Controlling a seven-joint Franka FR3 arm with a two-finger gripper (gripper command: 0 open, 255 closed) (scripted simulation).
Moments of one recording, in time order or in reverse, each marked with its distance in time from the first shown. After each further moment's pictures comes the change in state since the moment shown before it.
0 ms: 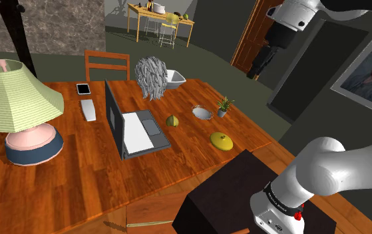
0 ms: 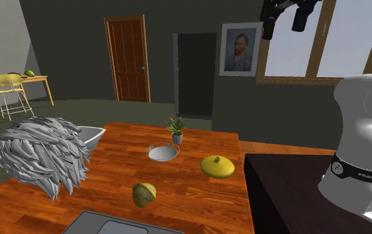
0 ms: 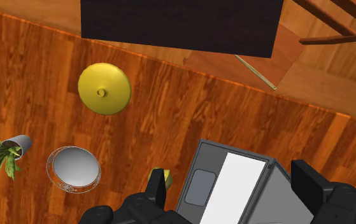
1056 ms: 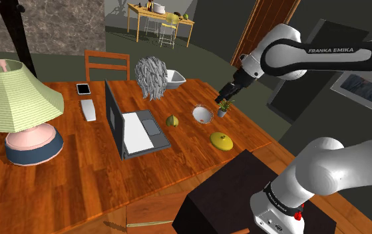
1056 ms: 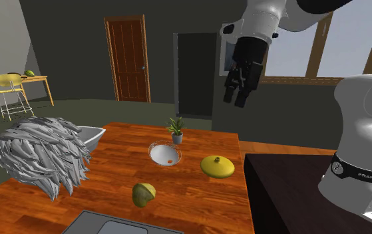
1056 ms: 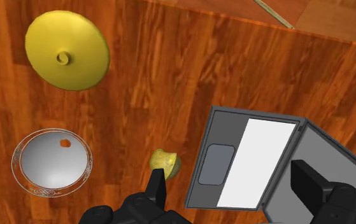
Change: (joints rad) arm -0.015 0.116 -0.085 -0.410 0.089 0.681 -0.077
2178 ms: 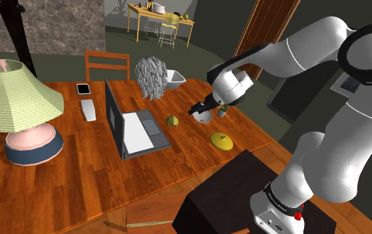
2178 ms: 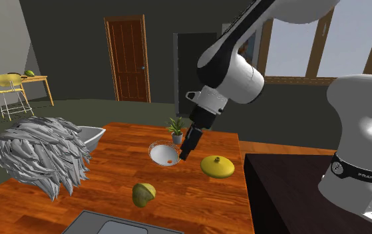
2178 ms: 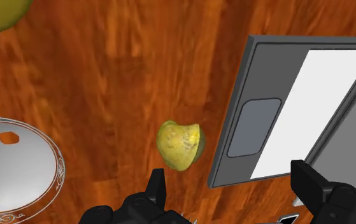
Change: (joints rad) arm 0.425 0.751 -0.369 0.186 1.101 0.613 -0.921
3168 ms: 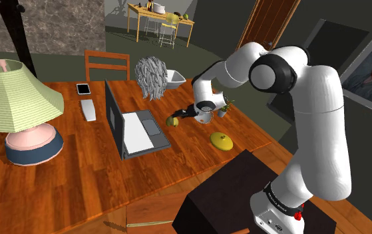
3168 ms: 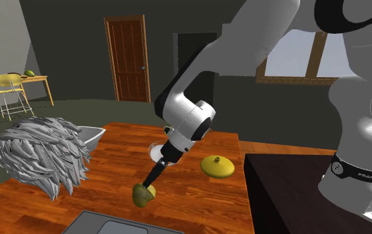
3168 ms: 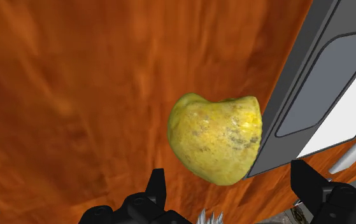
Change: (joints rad) arm -0.132 0.585 0.060 0.484 0.758 -0.211 -0.531
